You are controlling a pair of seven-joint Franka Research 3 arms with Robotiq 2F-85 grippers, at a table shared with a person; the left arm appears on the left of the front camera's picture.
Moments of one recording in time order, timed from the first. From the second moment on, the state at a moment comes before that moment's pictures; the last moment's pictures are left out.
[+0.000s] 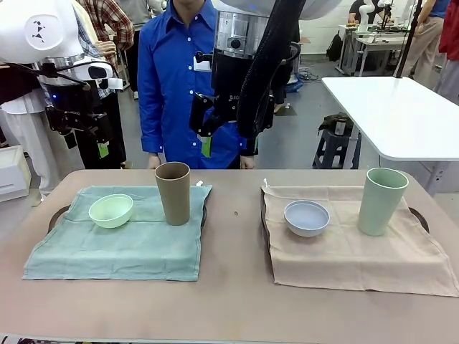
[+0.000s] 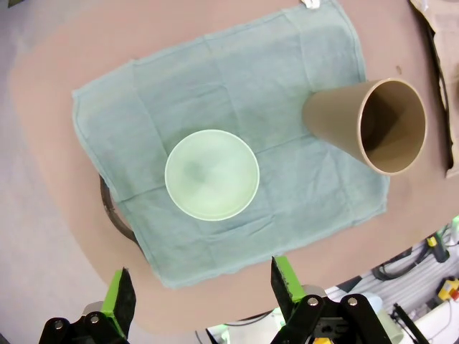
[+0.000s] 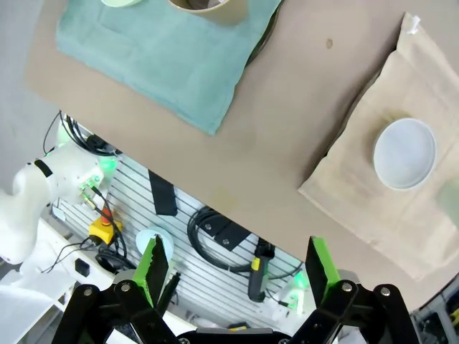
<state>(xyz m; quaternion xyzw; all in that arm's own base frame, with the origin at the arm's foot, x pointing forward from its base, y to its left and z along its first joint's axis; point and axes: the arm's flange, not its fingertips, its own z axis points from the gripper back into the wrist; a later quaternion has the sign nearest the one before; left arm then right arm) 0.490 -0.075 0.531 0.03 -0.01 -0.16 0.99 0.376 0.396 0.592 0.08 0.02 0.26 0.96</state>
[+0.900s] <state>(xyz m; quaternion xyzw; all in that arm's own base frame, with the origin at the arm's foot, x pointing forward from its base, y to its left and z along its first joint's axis) 0.475 -0.065 0.514 -0.09 -0.01 -0.21 0.97 0.415 0.267 0.601 0.03 -0.01 0.11 0.99</state>
